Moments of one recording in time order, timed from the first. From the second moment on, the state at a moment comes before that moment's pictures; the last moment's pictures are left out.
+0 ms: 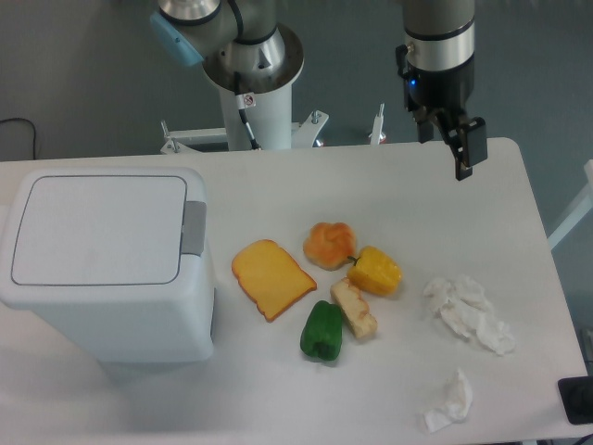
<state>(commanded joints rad) 2.73 -1.62 -1.62 -1.14 1.60 1.87</state>
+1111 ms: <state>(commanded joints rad) 2.63 -1.64 -1.57 -1.15 1.58 1.38</state>
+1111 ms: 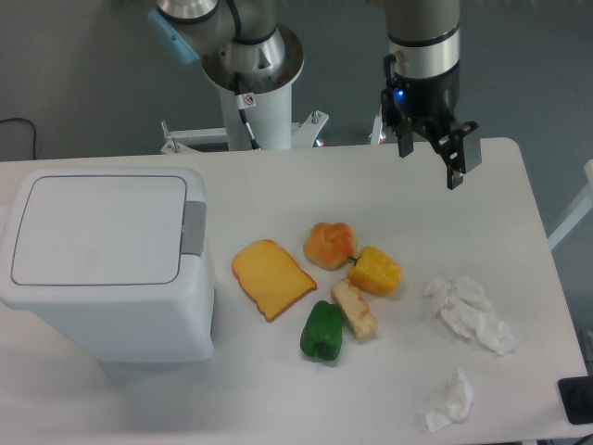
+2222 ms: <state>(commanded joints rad) 2.47 -1.66 -1.50 -1.15 1.38 0.46</state>
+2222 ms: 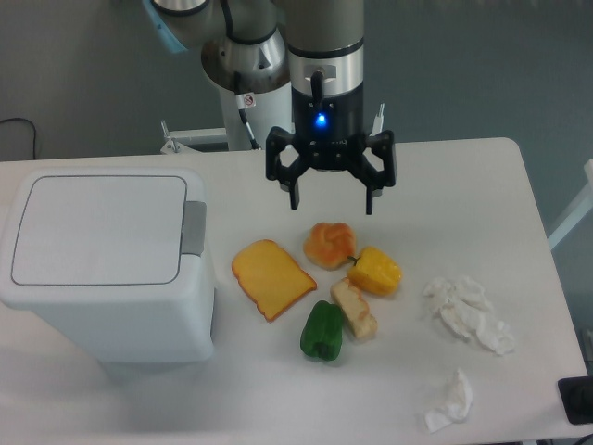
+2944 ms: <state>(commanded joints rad) 2.47 -1.68 -1.51 -1.15 1.21 0.13</state>
